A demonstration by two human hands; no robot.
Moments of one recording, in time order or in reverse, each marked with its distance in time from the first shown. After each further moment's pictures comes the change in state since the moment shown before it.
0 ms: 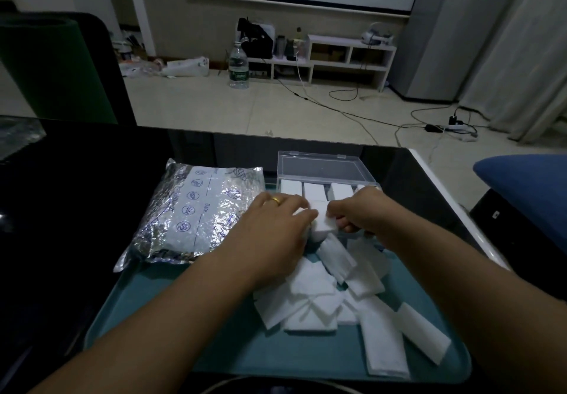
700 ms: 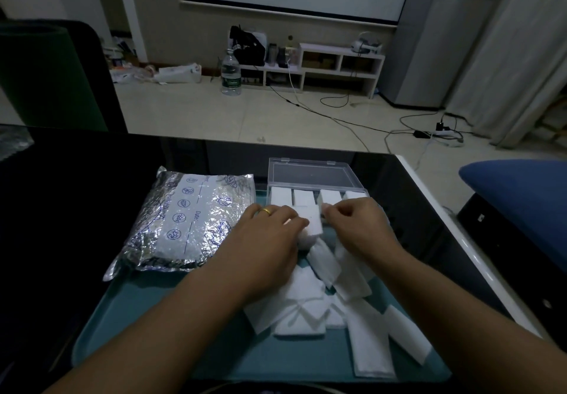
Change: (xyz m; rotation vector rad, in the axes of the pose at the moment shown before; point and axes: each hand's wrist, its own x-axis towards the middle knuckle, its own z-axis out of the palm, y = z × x) left_hand -0.005 0.004 0.005 -0.077 0.066 -0.005; right_hand -0.012 0.028 0.014 -0.093 0.334 -0.350
